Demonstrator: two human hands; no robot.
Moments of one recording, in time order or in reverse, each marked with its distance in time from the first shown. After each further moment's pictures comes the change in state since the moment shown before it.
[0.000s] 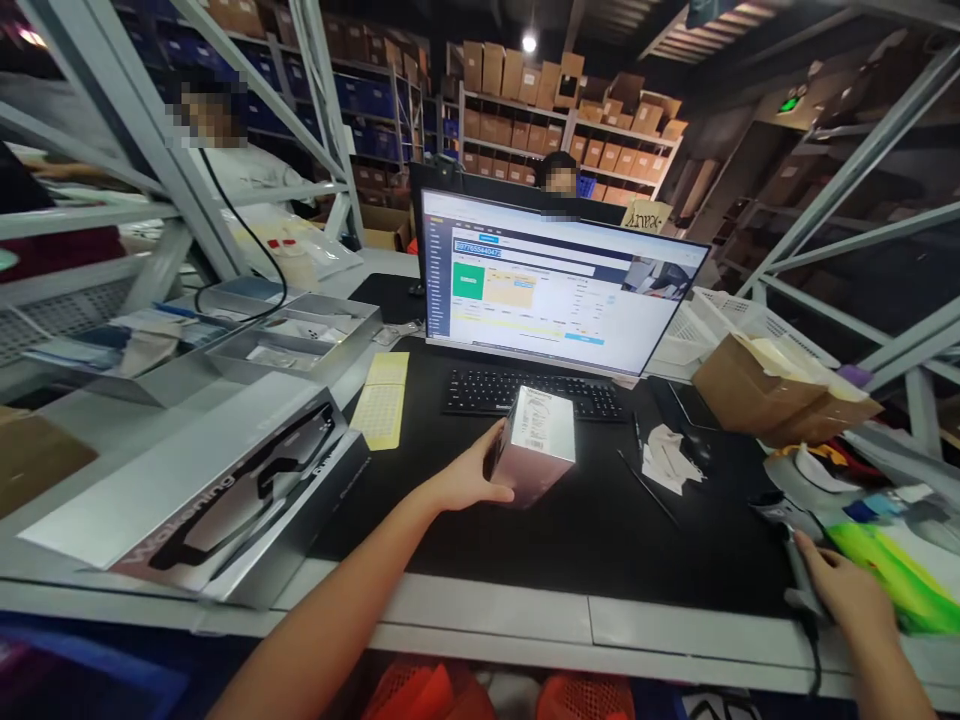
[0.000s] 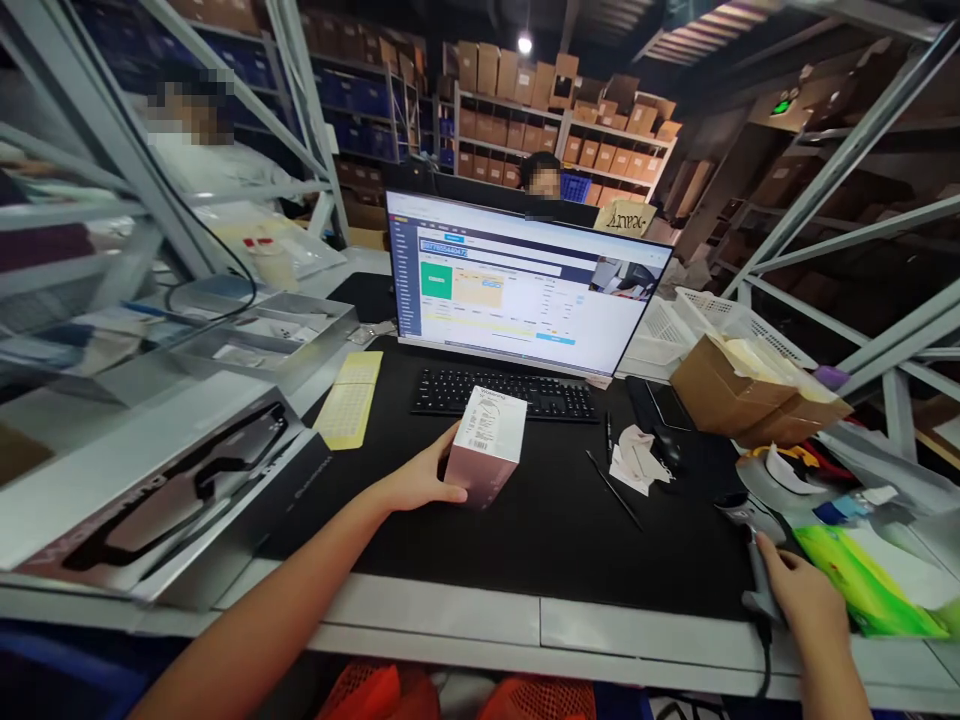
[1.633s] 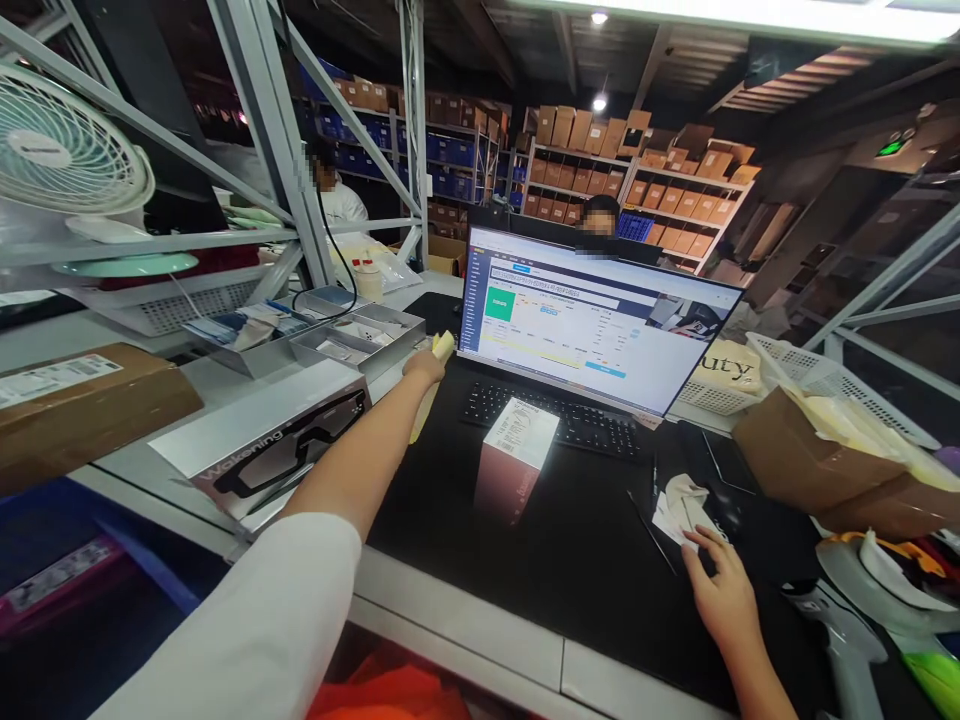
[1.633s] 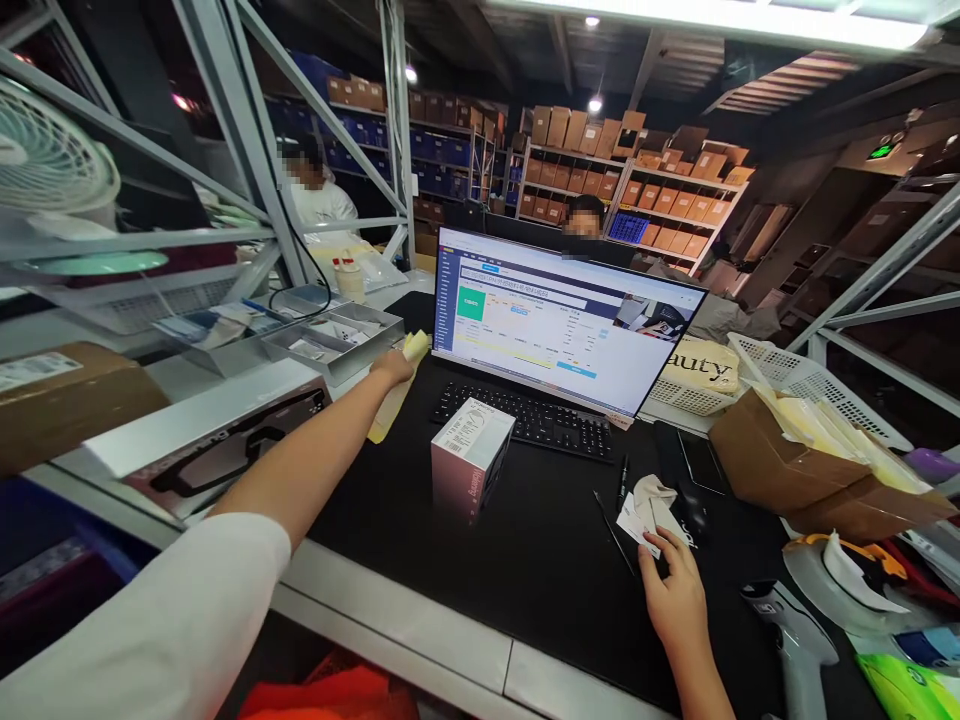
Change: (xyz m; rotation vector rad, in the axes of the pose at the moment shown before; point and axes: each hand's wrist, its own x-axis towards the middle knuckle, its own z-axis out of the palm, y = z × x) left_hand 0.083 0.124 -0.098 1.128 0.986 -0.441; right_hand -0.046 -0.153 0.069 0.500 -0.114 -0.459
